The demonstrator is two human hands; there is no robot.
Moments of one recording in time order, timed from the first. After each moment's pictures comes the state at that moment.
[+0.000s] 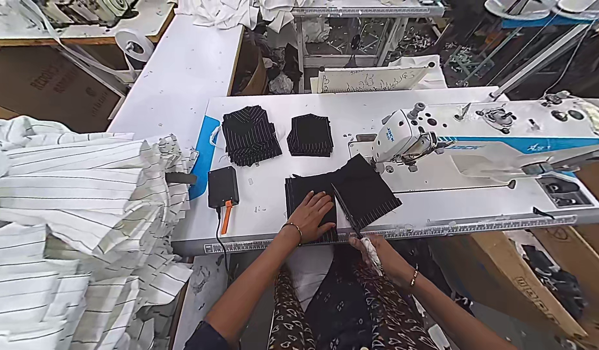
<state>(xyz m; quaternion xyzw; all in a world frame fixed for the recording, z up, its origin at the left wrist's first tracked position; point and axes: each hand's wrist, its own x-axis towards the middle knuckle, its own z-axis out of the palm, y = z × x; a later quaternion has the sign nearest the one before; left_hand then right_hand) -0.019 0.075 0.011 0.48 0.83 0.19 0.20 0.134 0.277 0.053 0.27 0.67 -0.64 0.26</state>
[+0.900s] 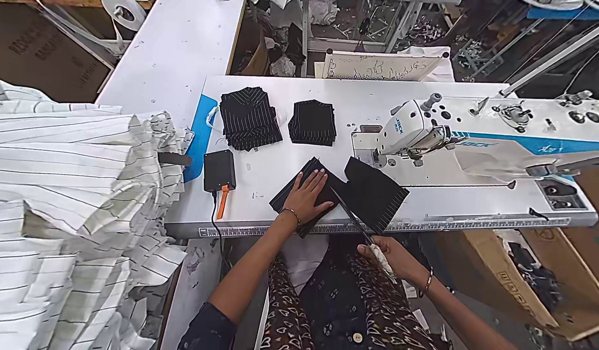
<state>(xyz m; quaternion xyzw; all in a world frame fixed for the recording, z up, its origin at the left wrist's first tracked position) -0.027 0.080 0.007 0.36 0.89 0.17 0.21 0.155 0.313 0.048 0.20 0.77 -0.50 0.34</state>
